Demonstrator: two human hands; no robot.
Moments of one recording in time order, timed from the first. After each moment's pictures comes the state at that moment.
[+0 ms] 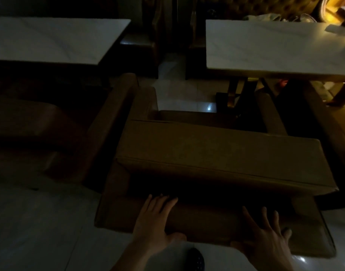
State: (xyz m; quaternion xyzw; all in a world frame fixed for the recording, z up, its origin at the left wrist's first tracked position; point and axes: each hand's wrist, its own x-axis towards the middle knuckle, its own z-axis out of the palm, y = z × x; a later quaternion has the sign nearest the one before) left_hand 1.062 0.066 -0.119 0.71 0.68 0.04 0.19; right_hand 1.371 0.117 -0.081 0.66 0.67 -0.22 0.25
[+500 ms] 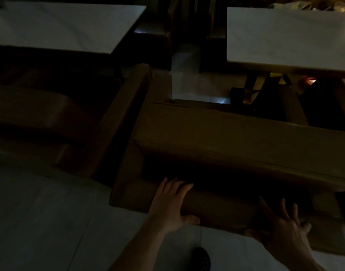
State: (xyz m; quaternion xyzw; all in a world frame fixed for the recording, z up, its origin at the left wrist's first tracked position) left_hand 1.047 0.126 -0.120 0.71 0.67 0.02 0.21; right_hand 1.358 0.173 -0.087 0.66 0.68 -0.22 0.24
